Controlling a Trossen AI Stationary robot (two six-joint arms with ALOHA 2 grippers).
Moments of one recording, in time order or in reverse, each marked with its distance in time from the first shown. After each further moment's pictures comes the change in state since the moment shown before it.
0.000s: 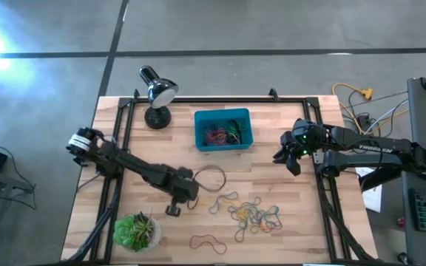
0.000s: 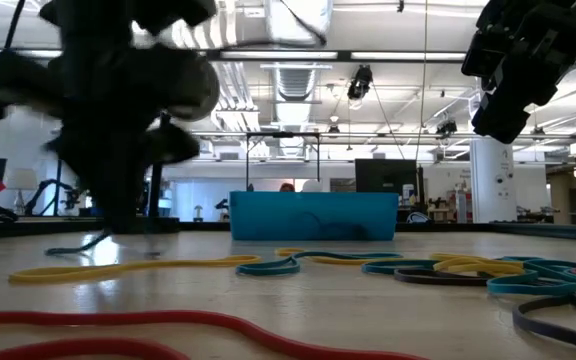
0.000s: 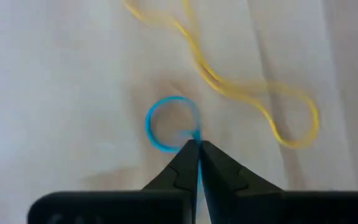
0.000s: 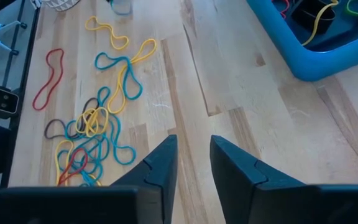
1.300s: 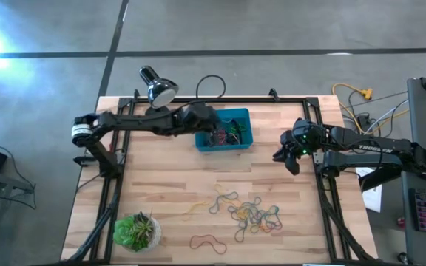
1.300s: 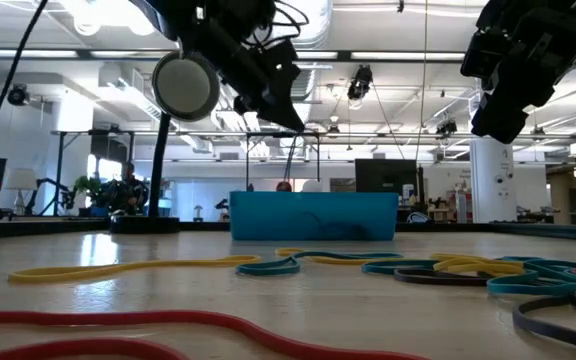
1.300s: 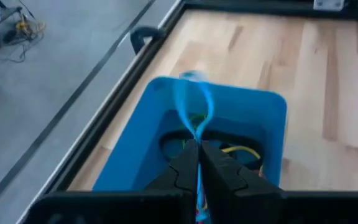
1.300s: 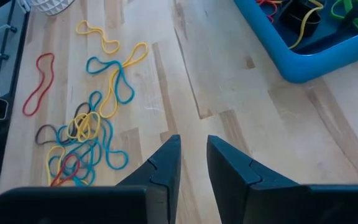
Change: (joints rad) left arm 0.580 -0.017 0.212 0.423 -0.252 0.141; right arm 0.000 0.000 0.000 0.005 0.034 0.008
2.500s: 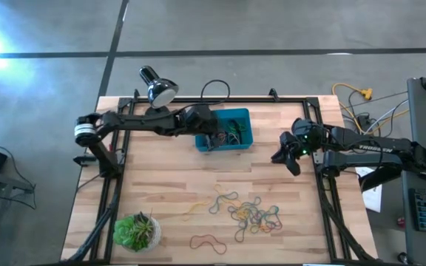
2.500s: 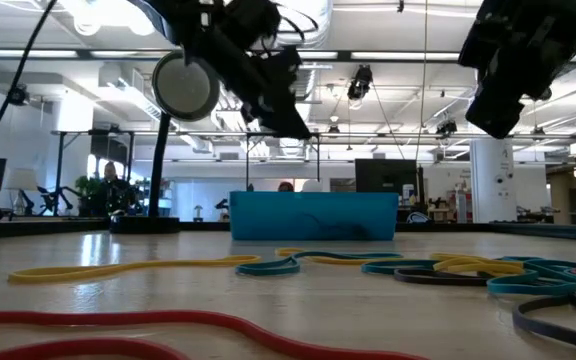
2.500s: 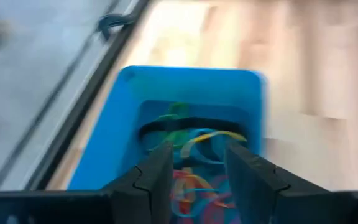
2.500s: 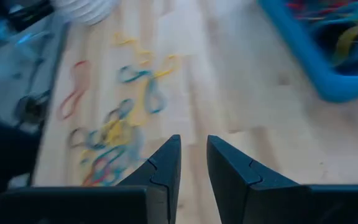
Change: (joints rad) left arm -0.004 0.023 0.010 -0.031 0.117 0.071; right arm 0.024 0.000 0.000 0.068 -0.078 0.019
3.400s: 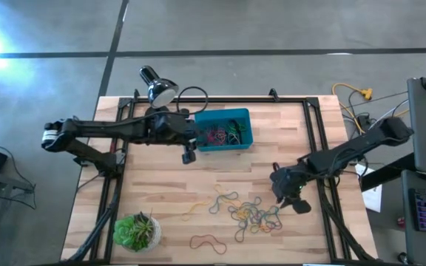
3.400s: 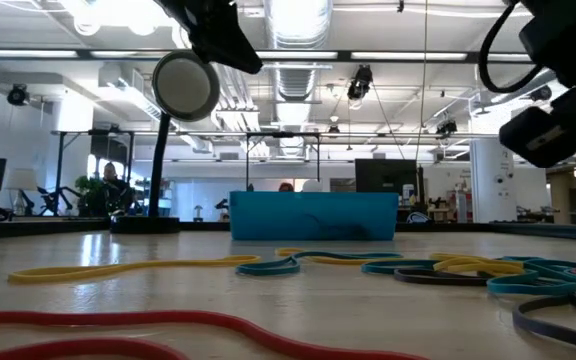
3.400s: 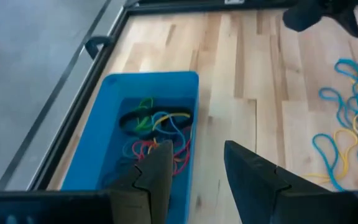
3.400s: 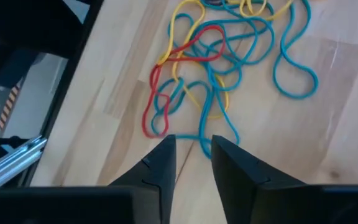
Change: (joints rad) left arm -0.176 -0.343 -0.042 -0.313 -0.094 -0.058; right arm 0.598 0.407 0.014 0.101 -0.016 -0.073
